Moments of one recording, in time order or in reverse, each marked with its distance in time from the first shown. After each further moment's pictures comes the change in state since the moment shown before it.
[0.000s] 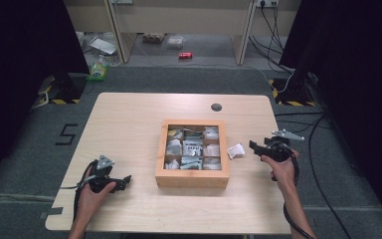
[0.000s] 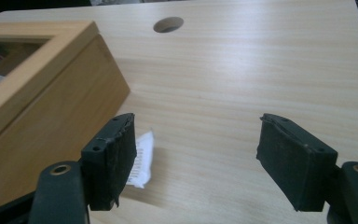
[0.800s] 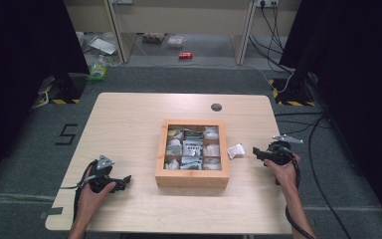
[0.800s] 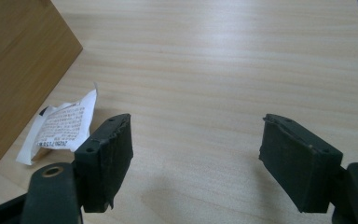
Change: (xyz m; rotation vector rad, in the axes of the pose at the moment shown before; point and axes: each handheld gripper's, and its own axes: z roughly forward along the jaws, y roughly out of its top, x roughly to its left) left arm 0.000 0.000 0.000 0.000 0.000 0.000; right arm -0.021 -0.021 0.014 0.098 -0.065 0.006
